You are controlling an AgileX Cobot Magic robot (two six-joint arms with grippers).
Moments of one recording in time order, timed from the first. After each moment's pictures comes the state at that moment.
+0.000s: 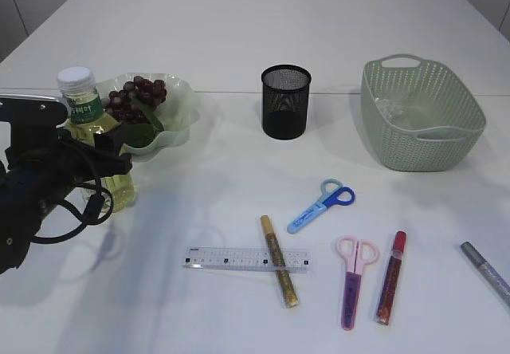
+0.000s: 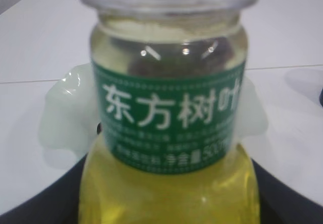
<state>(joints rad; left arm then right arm) -0.35 1.99 -0.62 -0.27 -1.09 0.06 0.00 1.44 -1.32 0.01 1.24 0.06</state>
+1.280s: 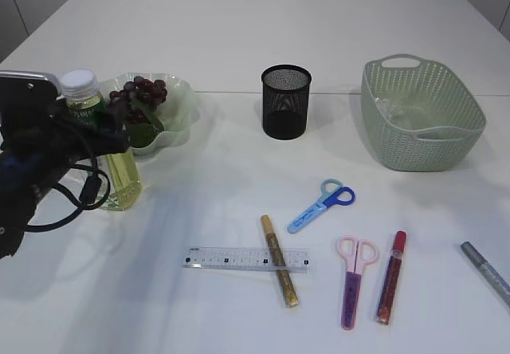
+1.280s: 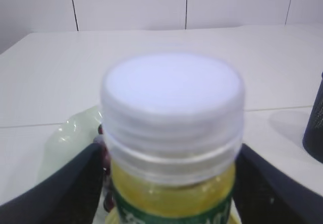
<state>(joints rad) -0.35 1.94 -0.63 -0.24 -1.14 0.06 0.00 1.44 -1.32 0.01 1.24 0.06</state>
